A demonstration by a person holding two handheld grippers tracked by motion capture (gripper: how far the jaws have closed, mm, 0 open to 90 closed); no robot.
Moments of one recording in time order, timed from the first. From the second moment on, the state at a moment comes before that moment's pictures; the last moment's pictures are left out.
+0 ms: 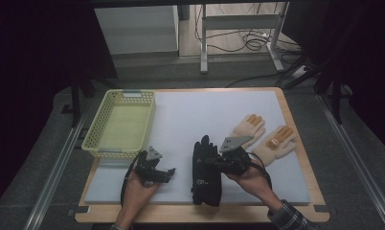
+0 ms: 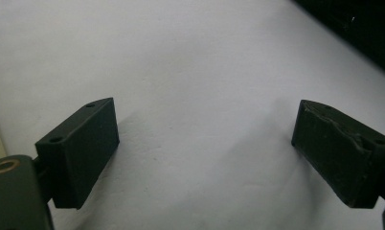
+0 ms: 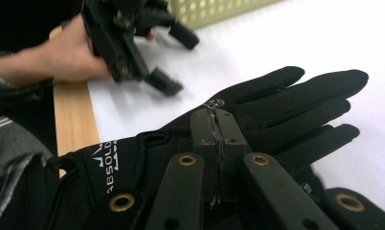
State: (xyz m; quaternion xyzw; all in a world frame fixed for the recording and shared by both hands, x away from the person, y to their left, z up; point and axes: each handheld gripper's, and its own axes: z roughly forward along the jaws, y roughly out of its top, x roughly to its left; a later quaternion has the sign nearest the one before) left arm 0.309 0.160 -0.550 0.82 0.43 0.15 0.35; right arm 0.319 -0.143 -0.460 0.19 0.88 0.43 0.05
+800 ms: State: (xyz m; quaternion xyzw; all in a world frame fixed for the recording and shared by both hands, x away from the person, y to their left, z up) left arm 0.309 0.161 -0.550 0.82 0.43 0.15 0.35; right arm 0.311 -0.169 -0.492 0.24 0.87 0.42 0.09
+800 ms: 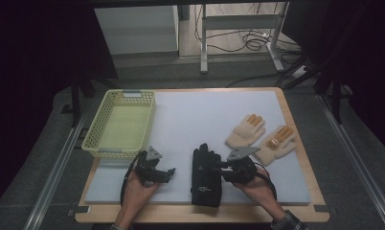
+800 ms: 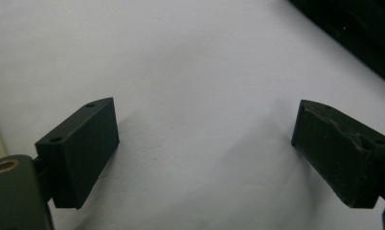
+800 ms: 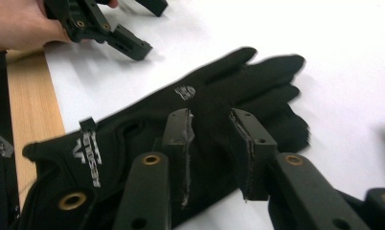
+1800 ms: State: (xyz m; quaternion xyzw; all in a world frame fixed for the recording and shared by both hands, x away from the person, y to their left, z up) left arm 0.290 0.203 -0.552 0.82 0.44 0.16 0.35; right arm 0.280 -0.159 -0.534 0.23 0.88 0.40 0.05
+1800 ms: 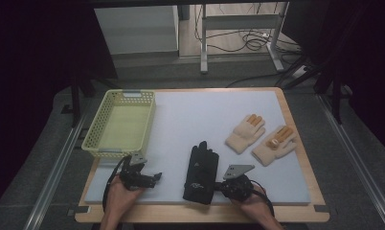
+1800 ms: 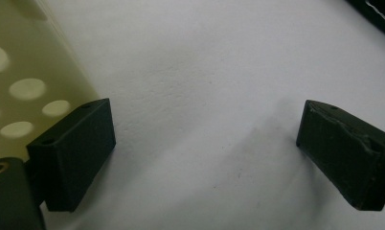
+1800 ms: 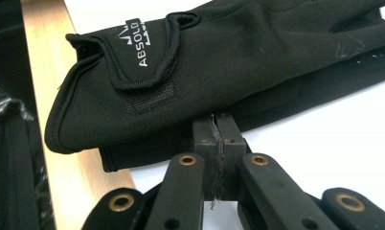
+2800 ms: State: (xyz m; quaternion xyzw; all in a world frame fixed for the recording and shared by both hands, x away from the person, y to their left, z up) left arm 0.290 0.203 -0.553 0.81 0.44 0.16 0.35; right arm 0.330 -0.089 -0.538 0.24 0.88 0.39 0.10
